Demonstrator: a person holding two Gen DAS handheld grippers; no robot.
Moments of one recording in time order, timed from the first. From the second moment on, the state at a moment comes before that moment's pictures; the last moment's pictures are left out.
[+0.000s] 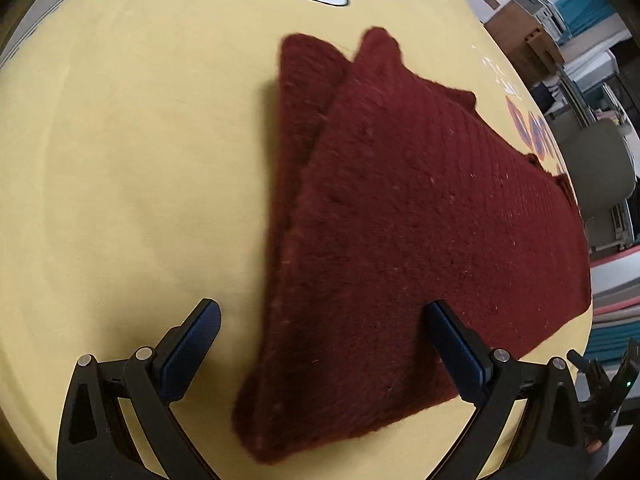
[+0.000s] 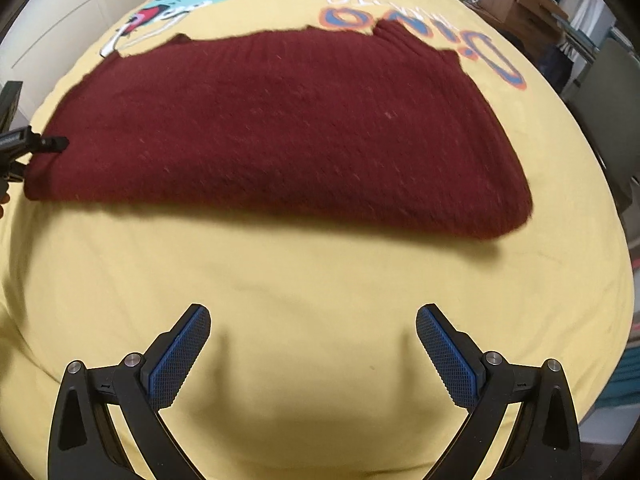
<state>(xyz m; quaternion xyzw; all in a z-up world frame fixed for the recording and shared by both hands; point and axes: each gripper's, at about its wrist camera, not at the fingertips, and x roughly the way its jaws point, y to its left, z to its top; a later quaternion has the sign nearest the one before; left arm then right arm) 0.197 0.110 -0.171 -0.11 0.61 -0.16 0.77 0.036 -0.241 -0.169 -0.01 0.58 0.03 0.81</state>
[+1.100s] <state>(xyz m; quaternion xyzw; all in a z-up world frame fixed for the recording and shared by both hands) 0.202 -0.093 -0.015 0.00 0.58 -0.26 0.77 0.063 -0.372 -0.080 0.06 0.51 -0.05 0.86</state>
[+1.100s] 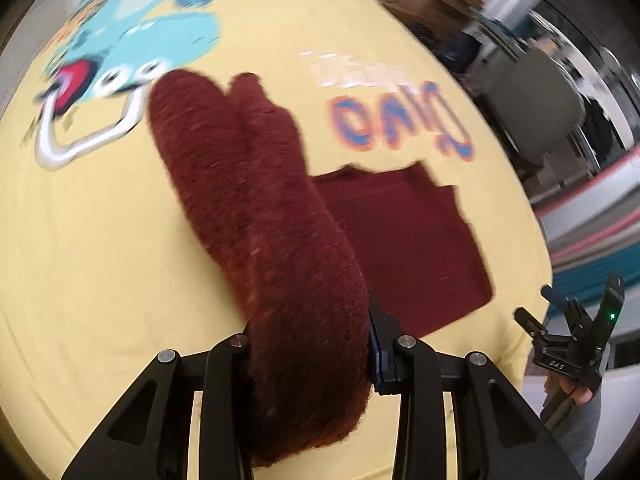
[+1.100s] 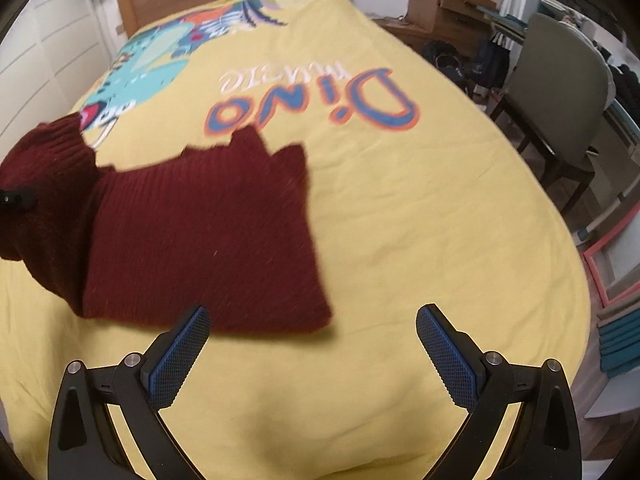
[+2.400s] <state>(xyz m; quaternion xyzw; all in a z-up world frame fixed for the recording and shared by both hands) 0.181 -0.178 -0.016 0.06 0.56 -0.21 0.80 0.080 -0.402 -0.080 0.11 0.54 -0.02 0.83</state>
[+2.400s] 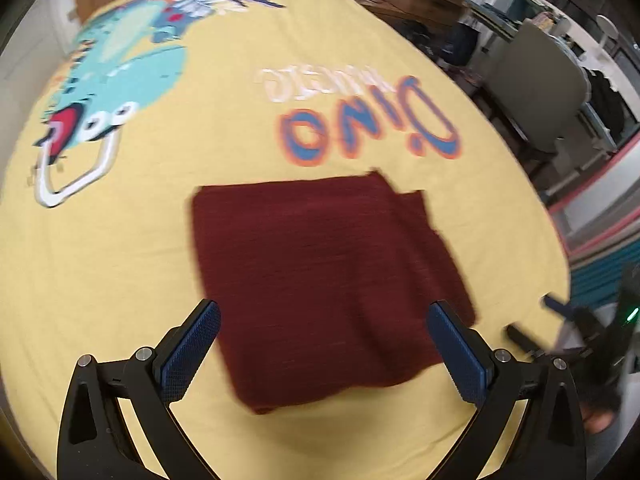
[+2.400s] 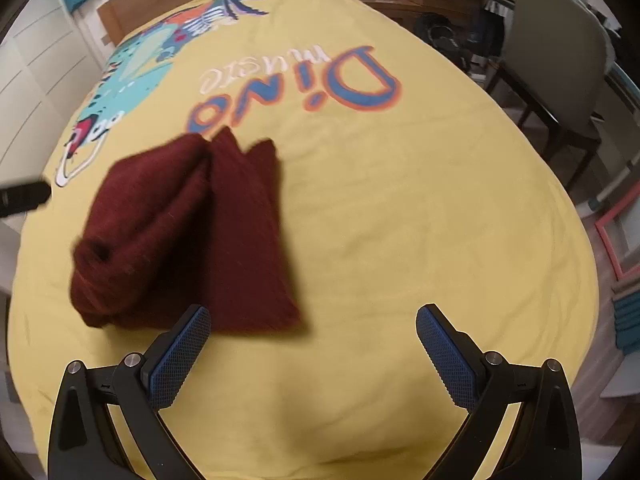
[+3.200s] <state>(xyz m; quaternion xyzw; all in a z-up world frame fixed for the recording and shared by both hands) 0.172 -0.066 -0.090 0.01 0.60 -0.16 0.79 0.209 -0.284 -0.140 0.11 0.69 0.08 0.71</state>
